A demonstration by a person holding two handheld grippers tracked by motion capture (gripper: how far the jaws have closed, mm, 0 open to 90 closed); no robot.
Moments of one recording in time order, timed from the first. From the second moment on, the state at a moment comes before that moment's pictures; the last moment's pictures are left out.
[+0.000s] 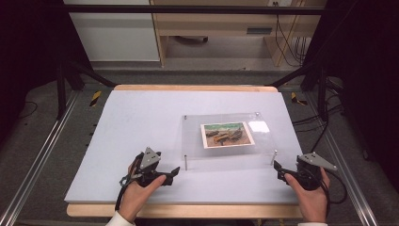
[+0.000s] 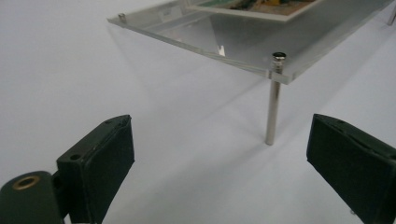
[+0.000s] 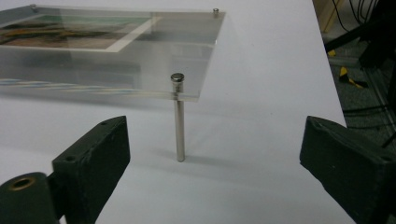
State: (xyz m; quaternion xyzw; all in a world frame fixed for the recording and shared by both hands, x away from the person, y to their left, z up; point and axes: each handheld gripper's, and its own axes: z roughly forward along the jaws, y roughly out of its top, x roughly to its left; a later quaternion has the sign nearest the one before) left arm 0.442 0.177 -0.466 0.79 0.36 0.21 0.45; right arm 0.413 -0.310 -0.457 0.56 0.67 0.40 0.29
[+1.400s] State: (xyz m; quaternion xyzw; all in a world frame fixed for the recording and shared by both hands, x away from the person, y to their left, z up) left arm 0.438 0.166 -0.468 0.79 0.33 0.23 0.45; right arm 0.411 -0.301 -0.467 0.52 0.69 0.39 0.31
